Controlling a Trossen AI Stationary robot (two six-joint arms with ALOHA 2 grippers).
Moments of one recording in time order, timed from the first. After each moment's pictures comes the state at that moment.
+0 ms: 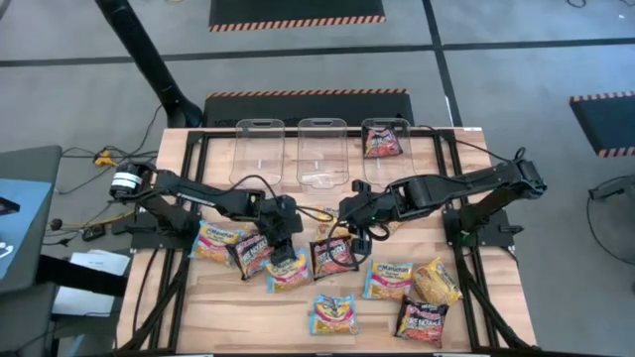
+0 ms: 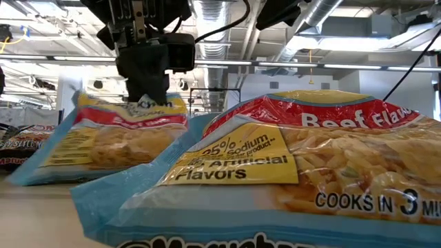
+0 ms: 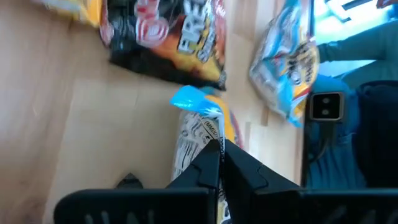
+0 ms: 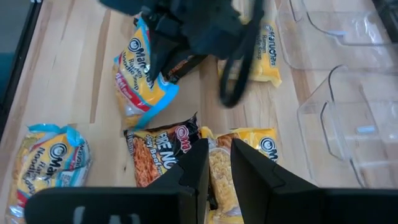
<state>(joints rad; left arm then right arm) -0.03 1.57 0.86 -0.11 0.46 -0.54 0.19 1.51 1.36 -0.67 0.18 0.16</state>
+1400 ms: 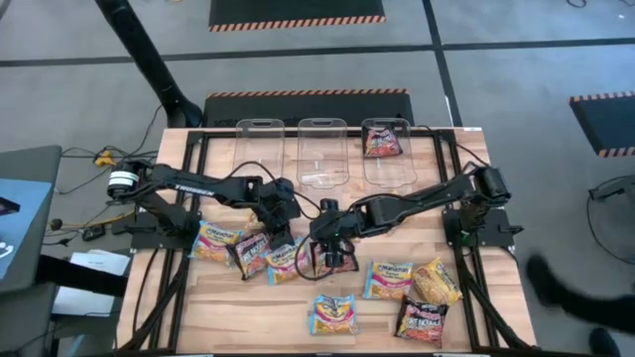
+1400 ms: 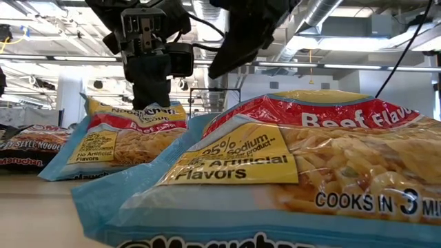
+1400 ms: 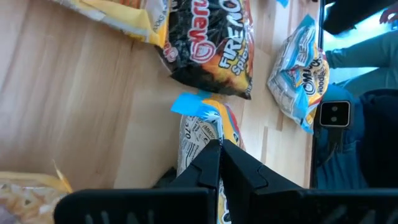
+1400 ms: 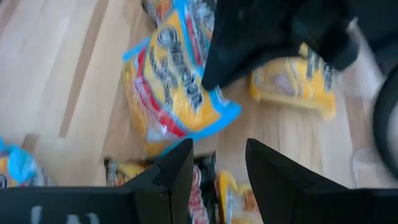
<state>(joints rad) 0.10 1.54 0.86 -0.18 0.51 -0.45 0.18 1.80 1.36 -0.39 0.13 0.03</state>
